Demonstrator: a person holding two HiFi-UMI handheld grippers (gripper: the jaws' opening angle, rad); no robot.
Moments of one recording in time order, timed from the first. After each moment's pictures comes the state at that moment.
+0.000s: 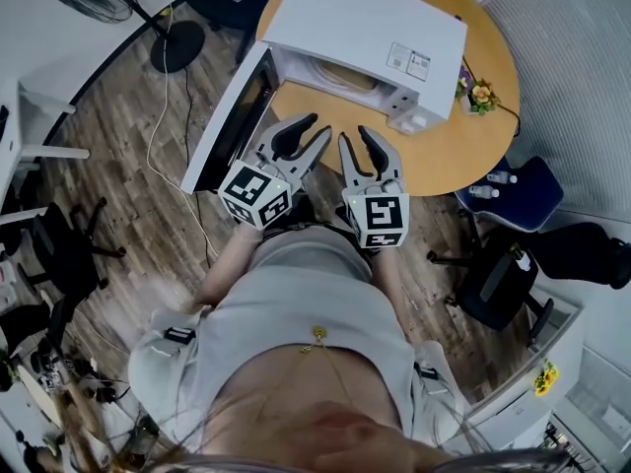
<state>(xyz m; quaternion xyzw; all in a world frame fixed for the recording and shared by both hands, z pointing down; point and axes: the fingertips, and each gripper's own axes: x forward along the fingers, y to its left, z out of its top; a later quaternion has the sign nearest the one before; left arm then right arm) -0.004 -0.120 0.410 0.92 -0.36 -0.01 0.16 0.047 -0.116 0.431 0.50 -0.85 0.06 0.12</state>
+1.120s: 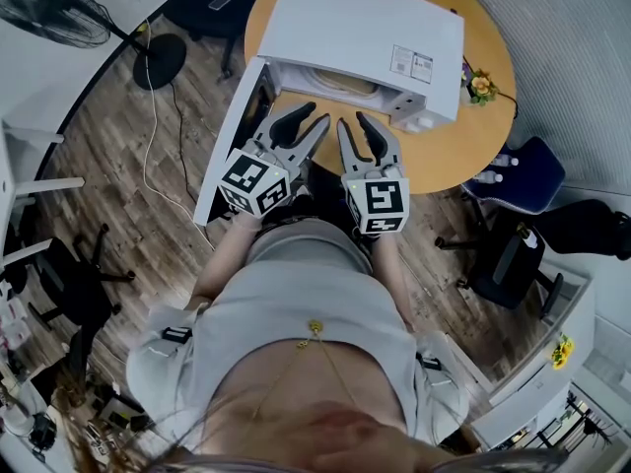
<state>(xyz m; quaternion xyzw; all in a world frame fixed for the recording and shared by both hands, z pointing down) -0.024 -0.175 0.423 0.93 -0.31 -0.01 0.17 0.027 -0.170 0.442 0.54 -0.83 0.07 0.12</state>
